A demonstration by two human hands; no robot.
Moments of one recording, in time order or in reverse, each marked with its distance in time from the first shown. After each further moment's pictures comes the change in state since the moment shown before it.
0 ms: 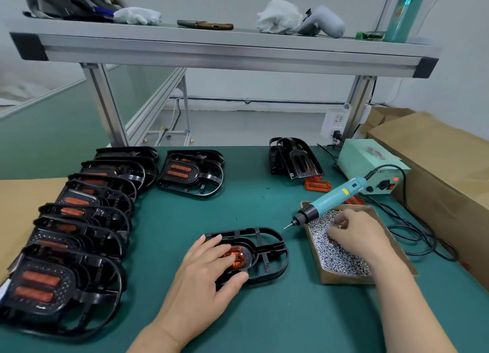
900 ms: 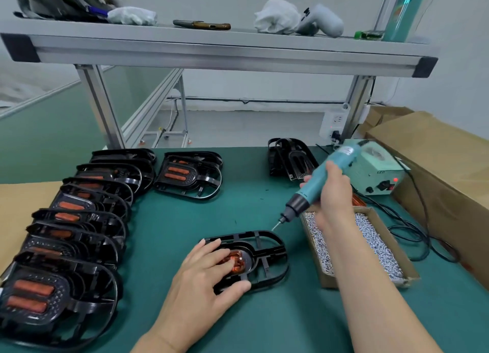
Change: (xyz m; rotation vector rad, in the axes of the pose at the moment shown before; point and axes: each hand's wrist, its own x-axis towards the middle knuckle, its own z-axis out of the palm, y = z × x) left_hand 0.004 -0.002 0.001 -0.025 0.005 -0.004; right_hand 0.012 -0.096 -0.013 1.592 0.180 0.088
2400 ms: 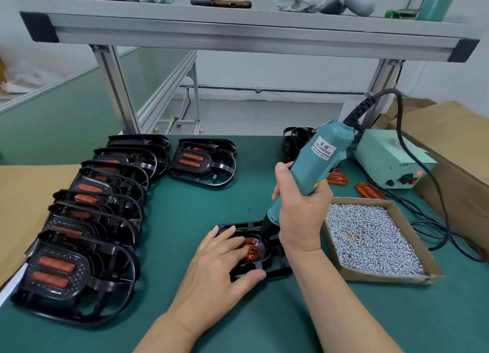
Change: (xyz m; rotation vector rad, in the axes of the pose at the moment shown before) left_hand -0.001 0.001 -0.001 0.049 -0.020 0.001; right_hand -0.093 0.041 0.053 0.057 -0.144 -0.544
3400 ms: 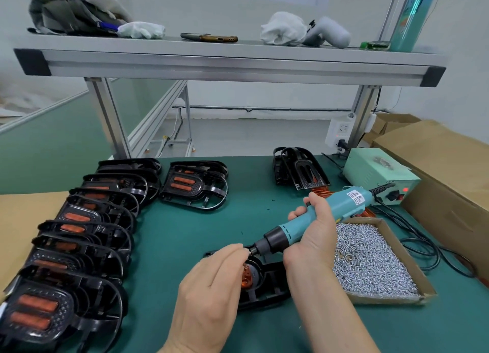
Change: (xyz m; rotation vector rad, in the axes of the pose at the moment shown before) left_hand 0.017 0.023 -0.010 0.012 0.568 0.246; right_hand 0.021 -0.006 -0.020 0.407 0.429 0.687
